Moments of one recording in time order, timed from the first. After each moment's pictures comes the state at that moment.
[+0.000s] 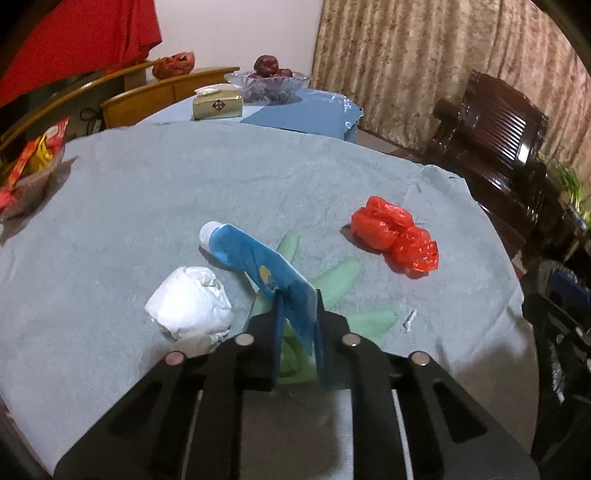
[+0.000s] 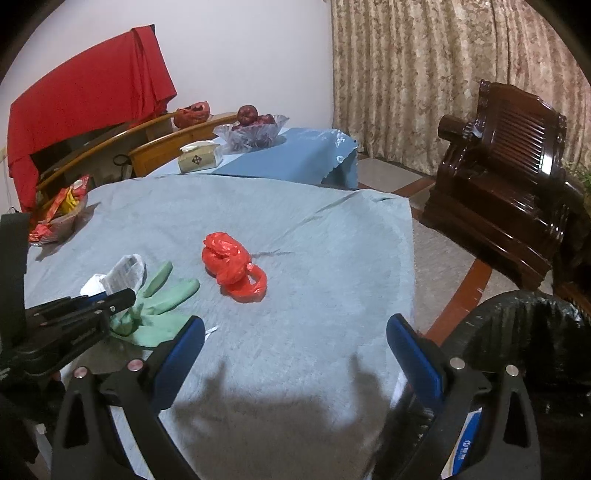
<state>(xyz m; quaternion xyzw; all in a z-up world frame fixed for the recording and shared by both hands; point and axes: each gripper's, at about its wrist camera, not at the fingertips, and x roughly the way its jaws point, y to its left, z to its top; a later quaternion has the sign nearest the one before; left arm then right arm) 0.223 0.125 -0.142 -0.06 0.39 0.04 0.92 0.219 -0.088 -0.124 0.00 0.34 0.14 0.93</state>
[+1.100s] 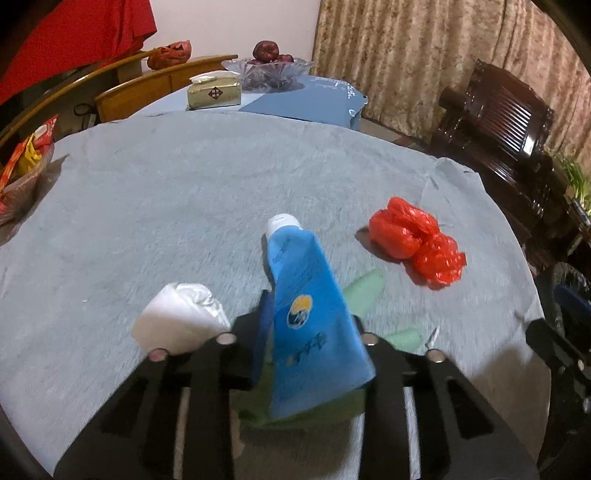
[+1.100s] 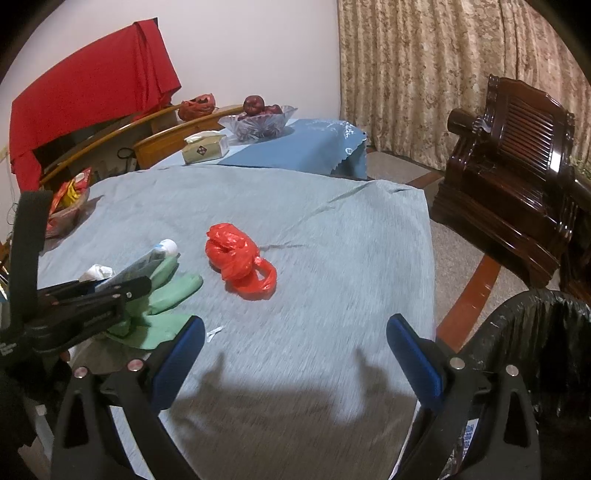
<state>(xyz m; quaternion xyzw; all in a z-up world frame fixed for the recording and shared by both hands) 0.256 0.134 -0.153 -0.06 0.42 0.04 0.90 0.231 -0.078 -0.134 0.00 0.36 0.15 0.92</state>
